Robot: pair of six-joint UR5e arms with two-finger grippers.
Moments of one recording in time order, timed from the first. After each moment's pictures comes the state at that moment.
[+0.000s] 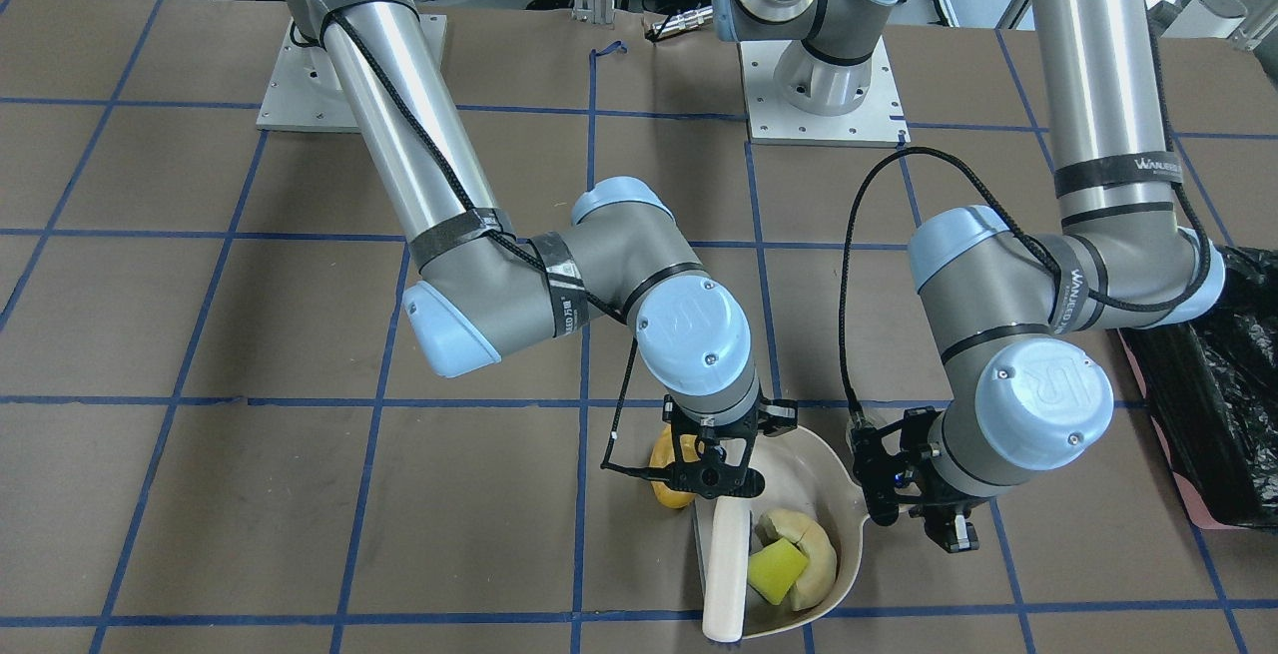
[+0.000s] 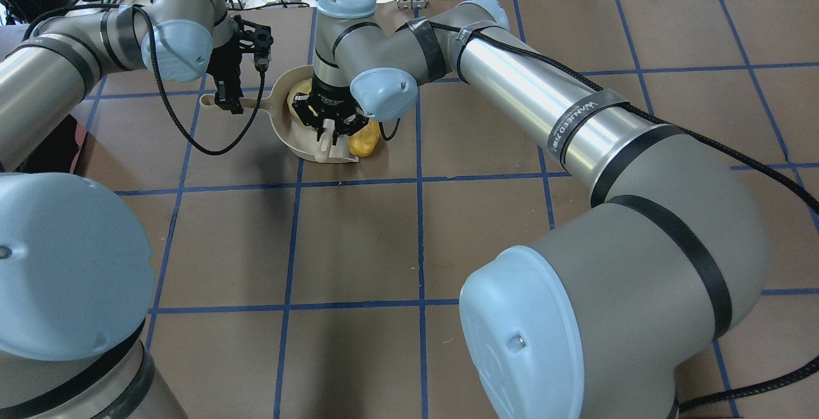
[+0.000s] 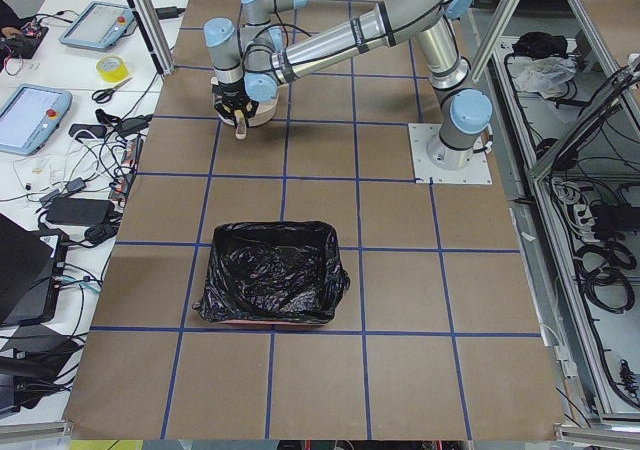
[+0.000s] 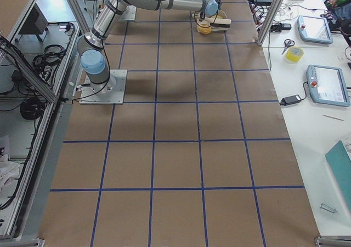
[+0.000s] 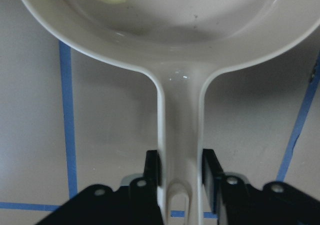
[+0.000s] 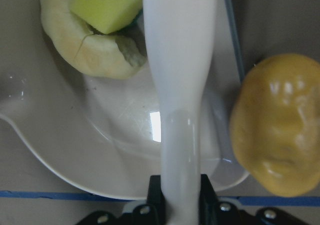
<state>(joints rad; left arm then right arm) -1.48 -2.15 -1.41 -1.18 1.72 1.55 2.04 -0.76 1.11 -1.99 -1.26 0.63</state>
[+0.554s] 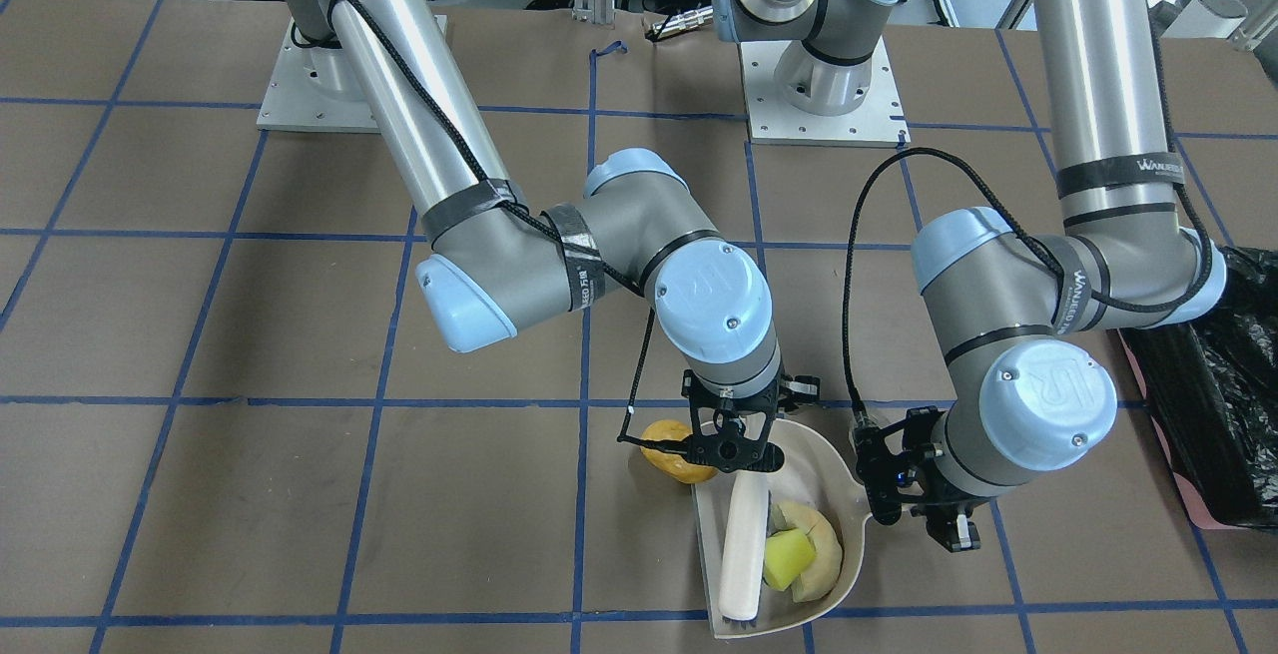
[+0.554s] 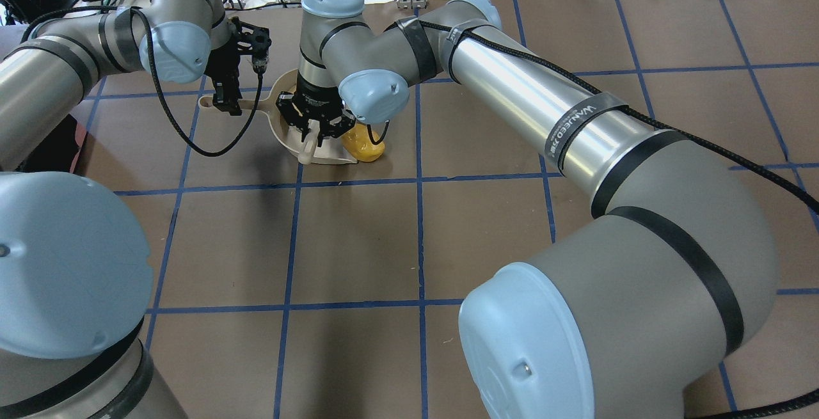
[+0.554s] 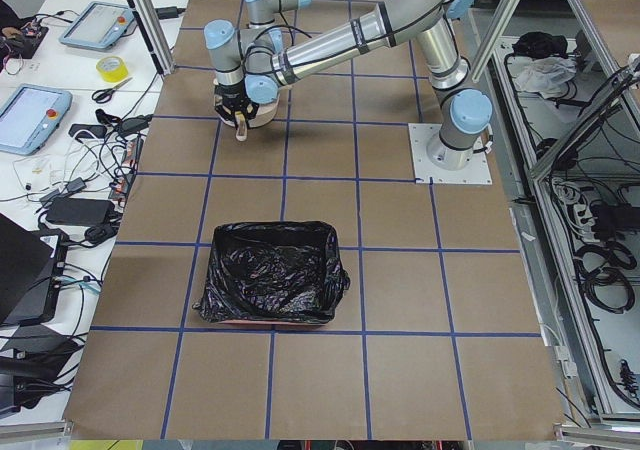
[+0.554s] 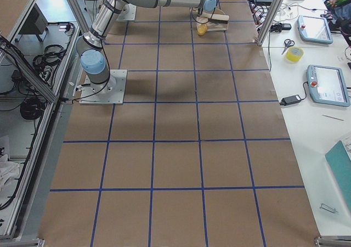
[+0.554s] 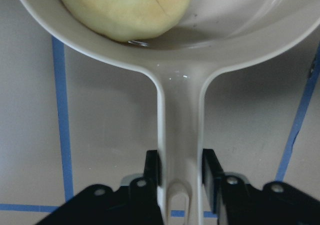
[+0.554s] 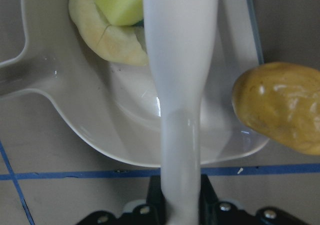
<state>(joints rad) -1.47 -2.15 -1.41 -1.18 1.72 1.56 2.05 -0.81 1.11 -1.94 -1.25 0.67</state>
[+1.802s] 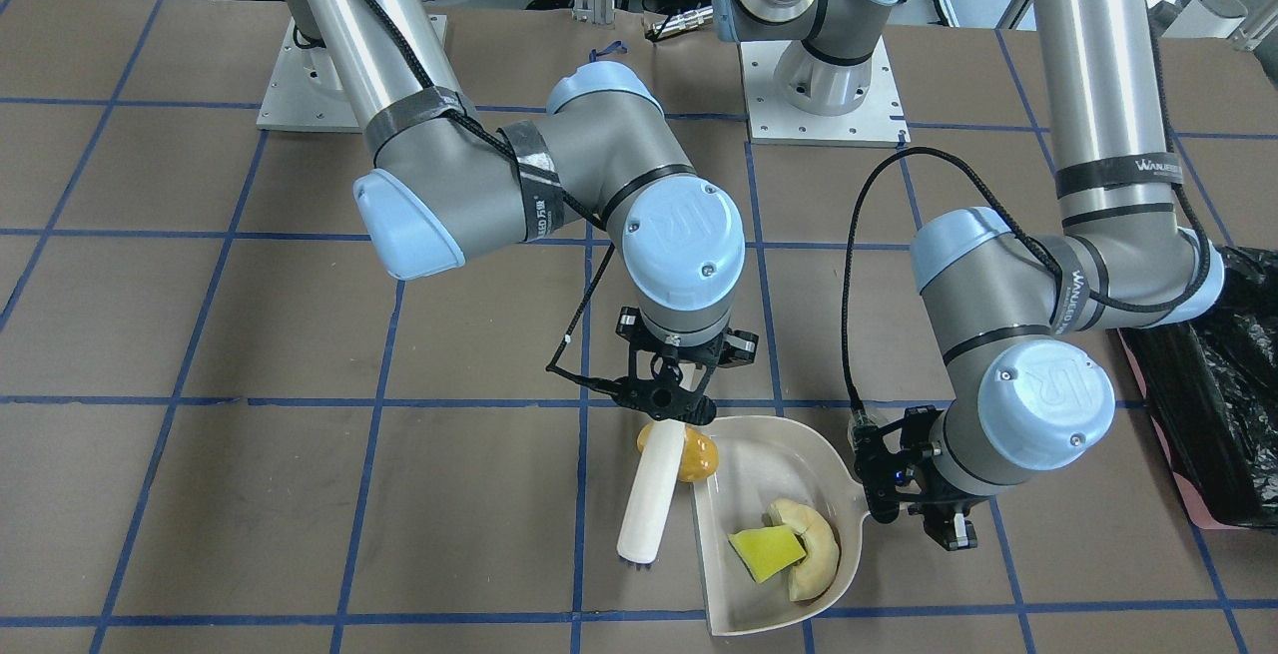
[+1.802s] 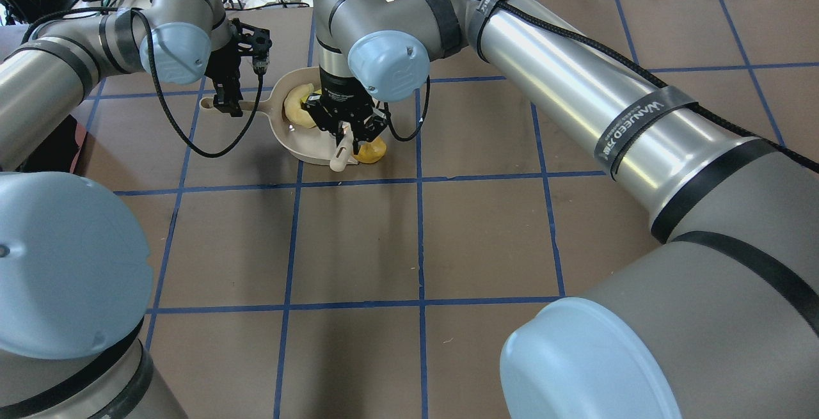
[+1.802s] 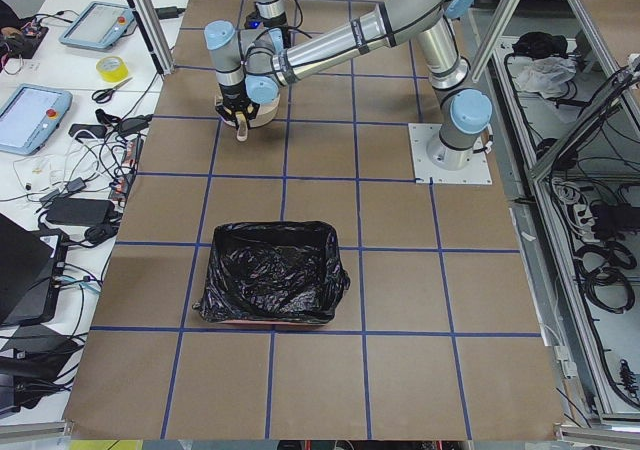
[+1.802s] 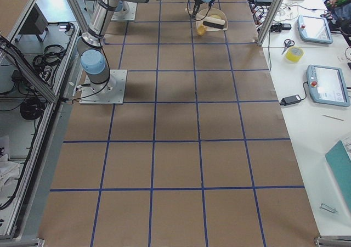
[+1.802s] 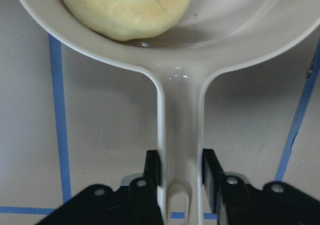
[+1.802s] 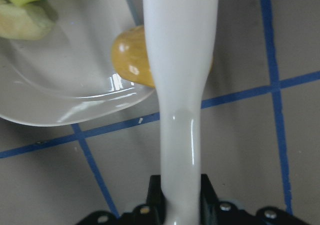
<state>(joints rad) -1.47 -2.15 -1.42 -1.18 1.71 1.57 2.02 -0.94 1.19 -1.70 -1.38 0.72</state>
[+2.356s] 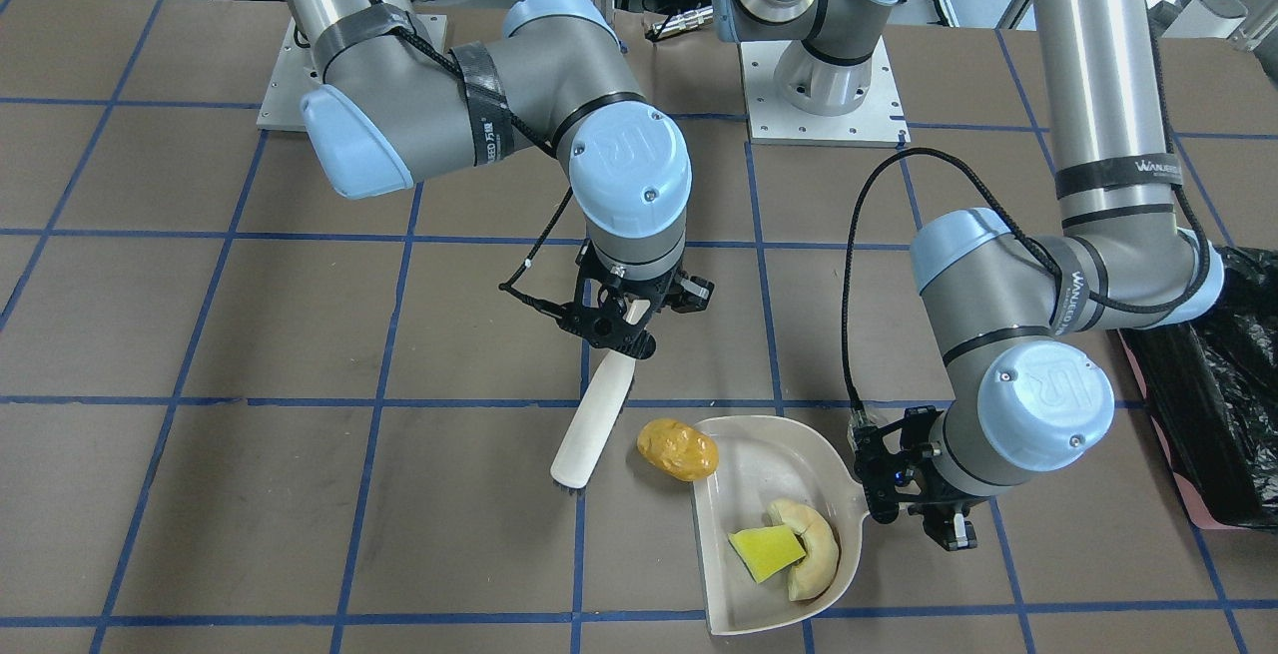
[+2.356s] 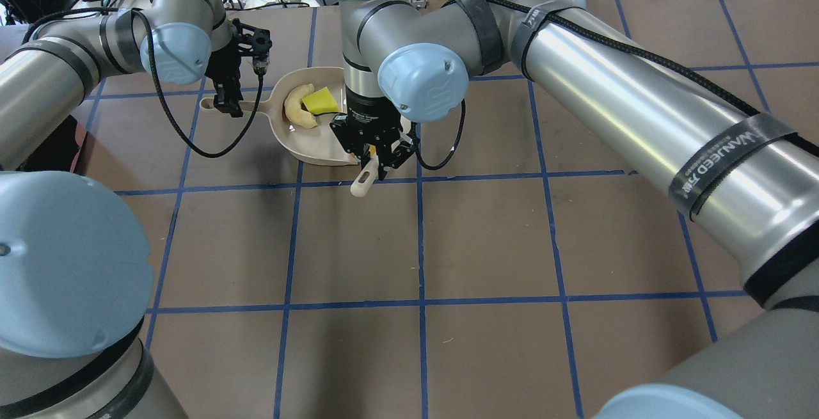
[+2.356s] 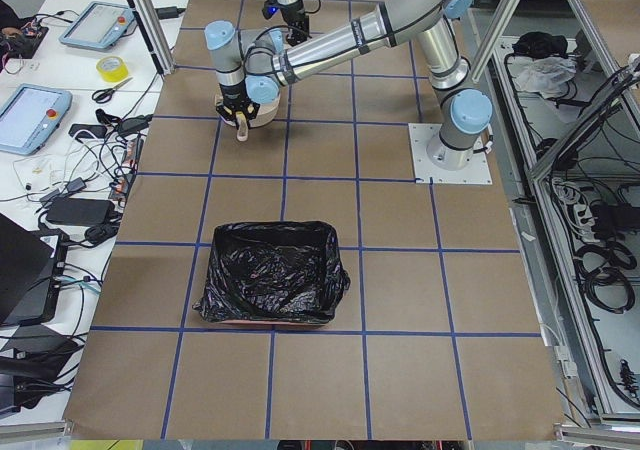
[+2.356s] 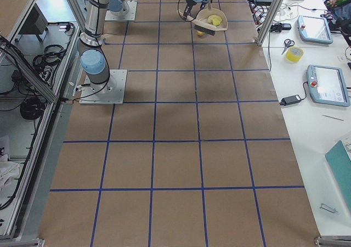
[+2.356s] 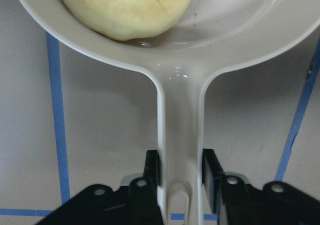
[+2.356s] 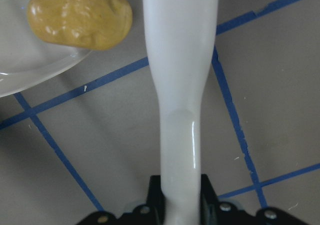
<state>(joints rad) -1.47 -2.15 -1.42 -1.18 1.71 1.57 2.02 -1.09 1.35 -1.67 -1.36 0.87</state>
